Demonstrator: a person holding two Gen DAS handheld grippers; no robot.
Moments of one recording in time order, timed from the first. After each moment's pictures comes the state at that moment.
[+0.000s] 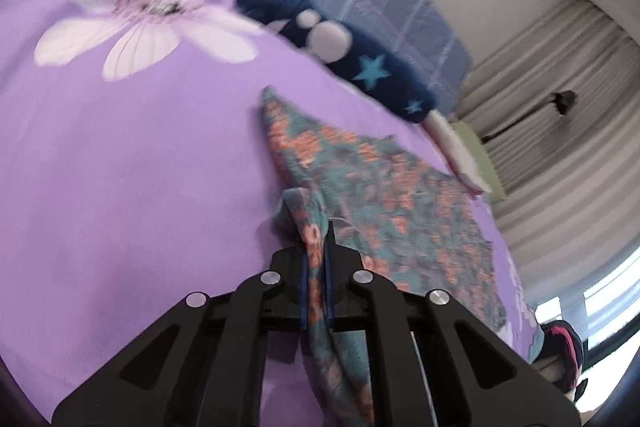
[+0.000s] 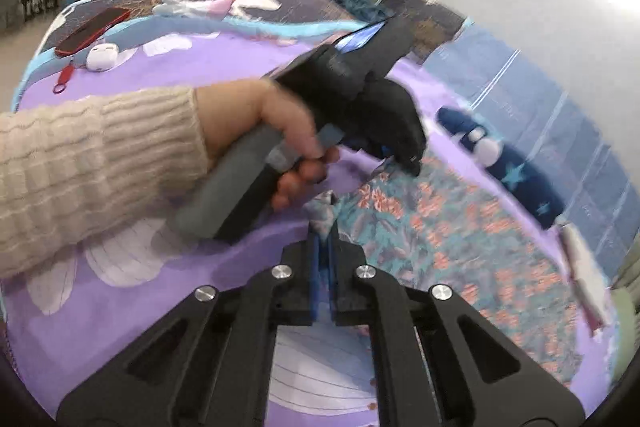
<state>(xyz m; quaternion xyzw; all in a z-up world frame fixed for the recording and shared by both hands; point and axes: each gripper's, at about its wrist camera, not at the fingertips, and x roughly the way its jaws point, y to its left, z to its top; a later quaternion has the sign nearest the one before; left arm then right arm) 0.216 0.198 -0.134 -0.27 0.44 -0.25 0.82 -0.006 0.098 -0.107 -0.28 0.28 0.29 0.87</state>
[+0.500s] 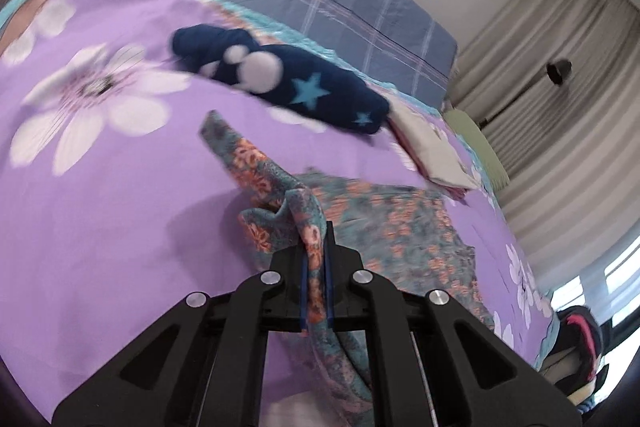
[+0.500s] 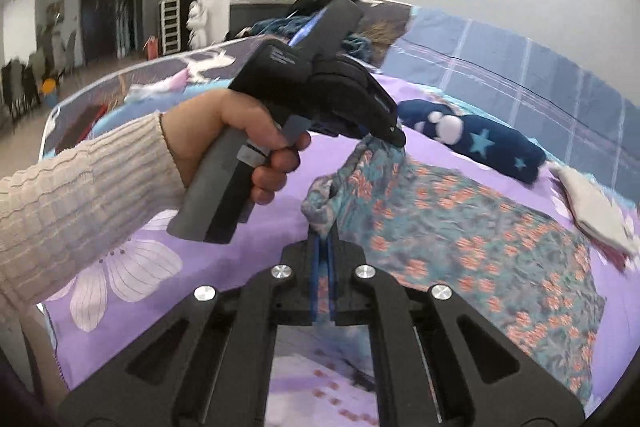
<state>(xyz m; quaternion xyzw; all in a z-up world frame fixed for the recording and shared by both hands) 0.218 0.121 -0.041 -0.19 0.41 -0.26 0.85 -0.001 0.004 -0.048 -0.13 0.26 0.27 0.92</state>
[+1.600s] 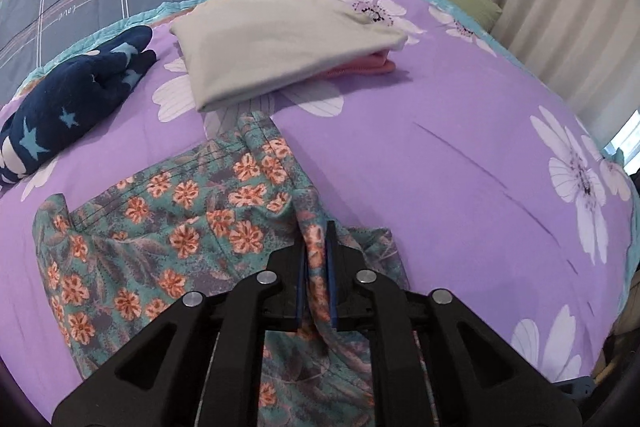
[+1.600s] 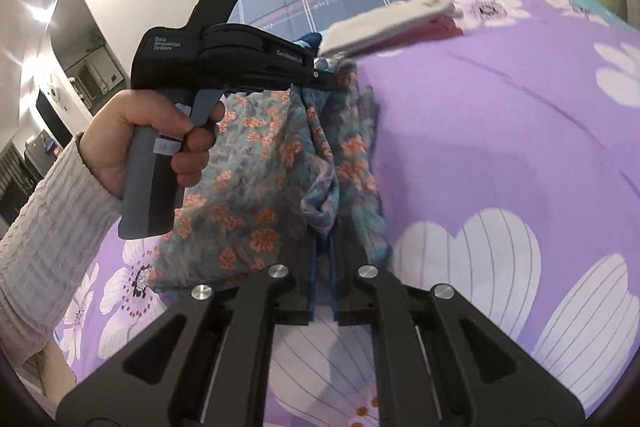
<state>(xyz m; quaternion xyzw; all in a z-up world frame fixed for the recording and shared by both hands) 0.217 -0.248 -0.067 0.11 0.47 -0.32 0.82 -0.016 -0.326 -0.116 0.20 0.34 0.08 0.92</state>
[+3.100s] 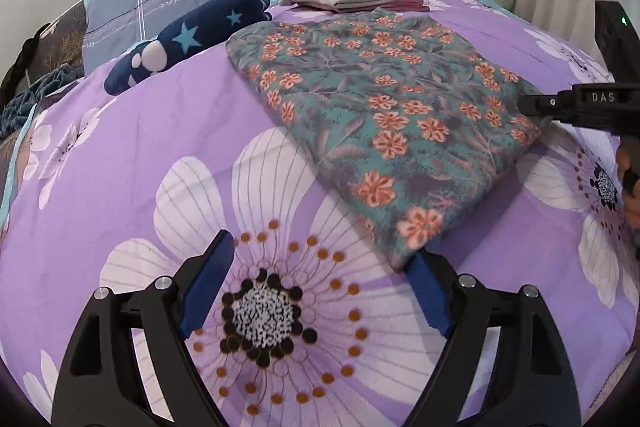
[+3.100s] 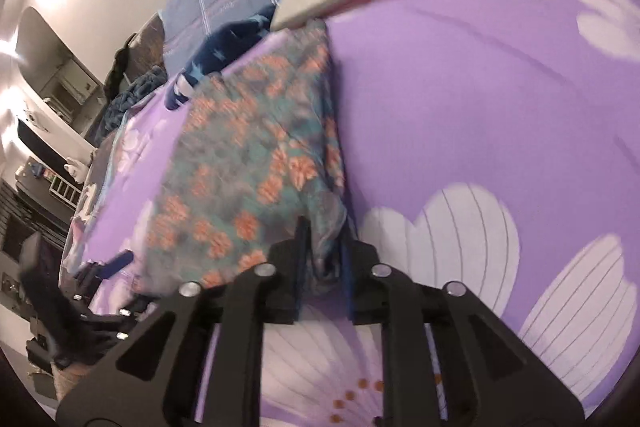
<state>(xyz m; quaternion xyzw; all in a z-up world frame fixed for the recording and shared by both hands) 0.036 -0.054 -0.098 0.15 0.40 -0.23 0.87 0.008 -0.345 -0.125 0.25 0.41 0.05 0.88</state>
